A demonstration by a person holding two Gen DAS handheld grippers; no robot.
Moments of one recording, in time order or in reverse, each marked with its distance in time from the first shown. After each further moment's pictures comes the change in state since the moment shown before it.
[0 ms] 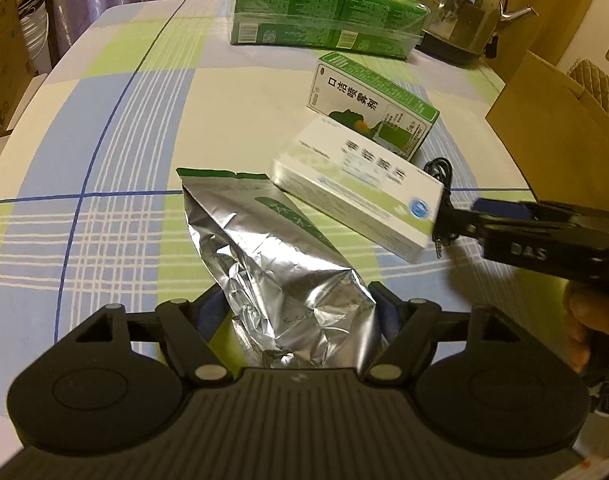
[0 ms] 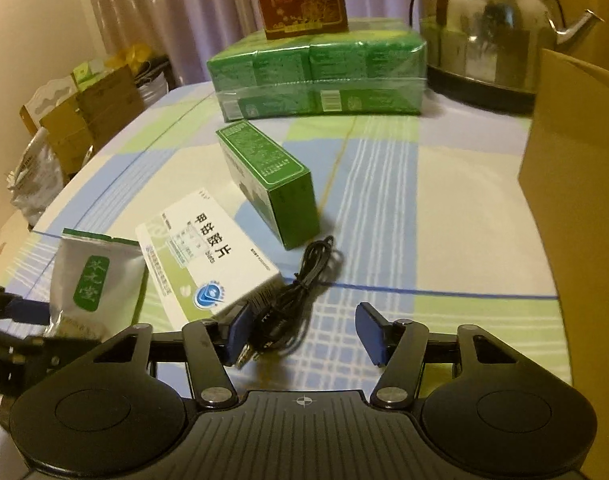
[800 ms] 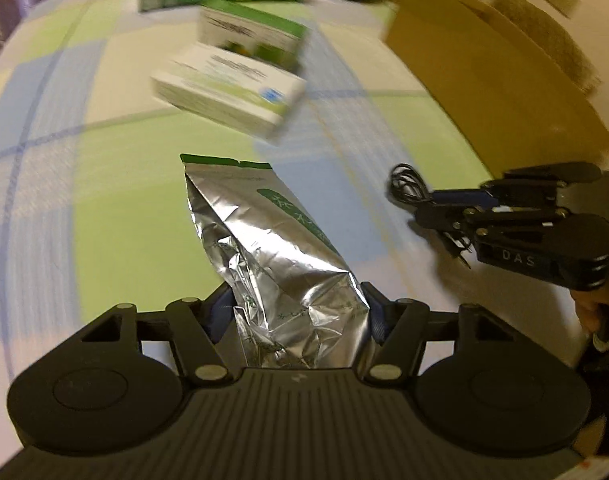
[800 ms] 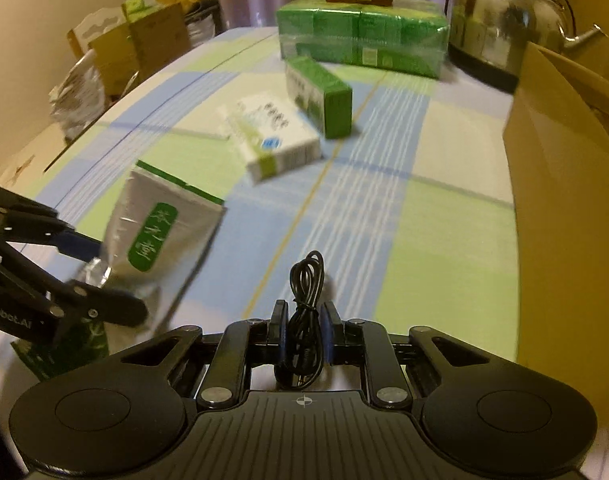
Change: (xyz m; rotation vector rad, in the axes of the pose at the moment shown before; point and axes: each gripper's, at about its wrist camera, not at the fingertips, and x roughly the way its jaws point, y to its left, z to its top) left arm -0.042 -0.061 -0.077 0.162 0.126 -0.164; right arm -0.110 0.015 -0.084 -0.161 0.151 0.032
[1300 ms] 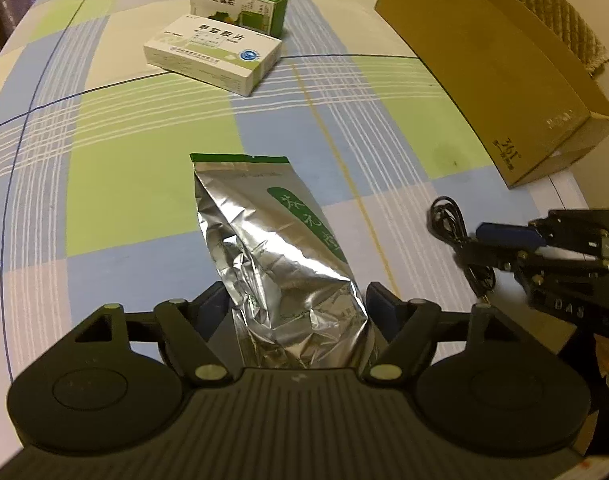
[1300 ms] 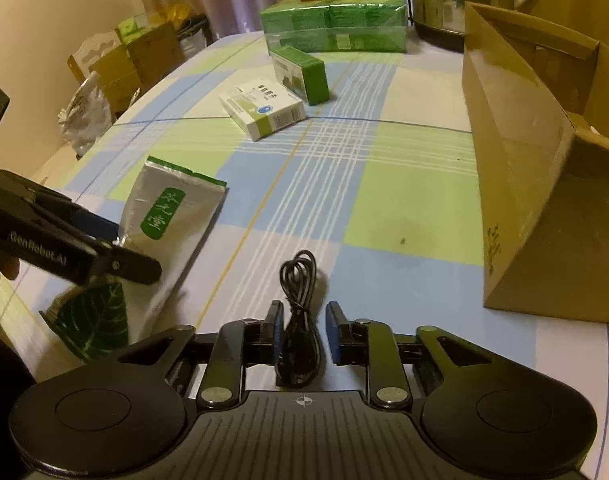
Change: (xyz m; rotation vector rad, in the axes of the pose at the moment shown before) left arm -0.006 -0.027 -0.014 -0.060 0.051 0.086; right arm -0.038 -0.012 -0.054 0.122 -0.035 0.048
